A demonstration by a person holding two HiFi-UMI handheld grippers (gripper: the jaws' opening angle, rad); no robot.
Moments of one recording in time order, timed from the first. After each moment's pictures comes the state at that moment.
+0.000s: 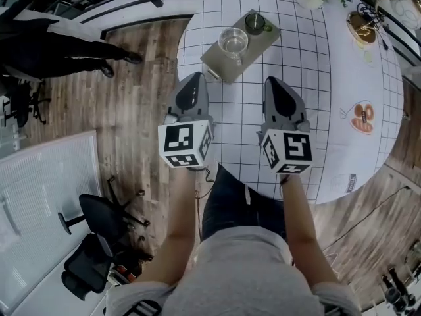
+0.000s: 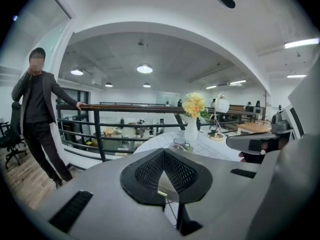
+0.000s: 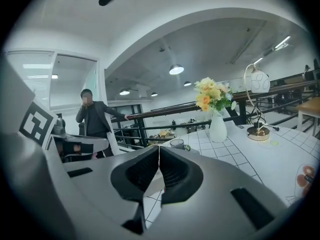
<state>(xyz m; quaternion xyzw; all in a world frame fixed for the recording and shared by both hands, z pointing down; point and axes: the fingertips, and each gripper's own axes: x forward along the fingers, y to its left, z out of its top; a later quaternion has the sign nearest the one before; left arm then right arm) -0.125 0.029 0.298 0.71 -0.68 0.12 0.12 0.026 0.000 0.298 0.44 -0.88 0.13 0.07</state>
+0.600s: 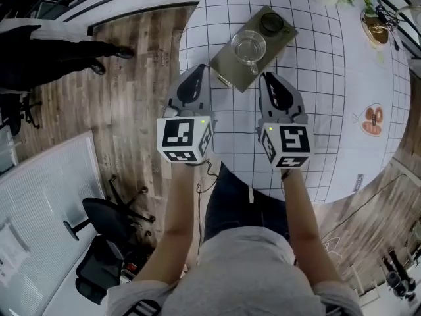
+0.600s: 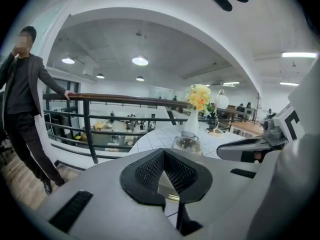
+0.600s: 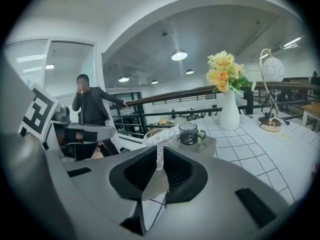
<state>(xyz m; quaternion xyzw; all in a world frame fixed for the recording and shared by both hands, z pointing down) -0.166 -0.021 0.339 0.75 -0.63 0.12 0.15 -0.037 -0.034 0.354 0.43 -0.88 0.15 0.15</state>
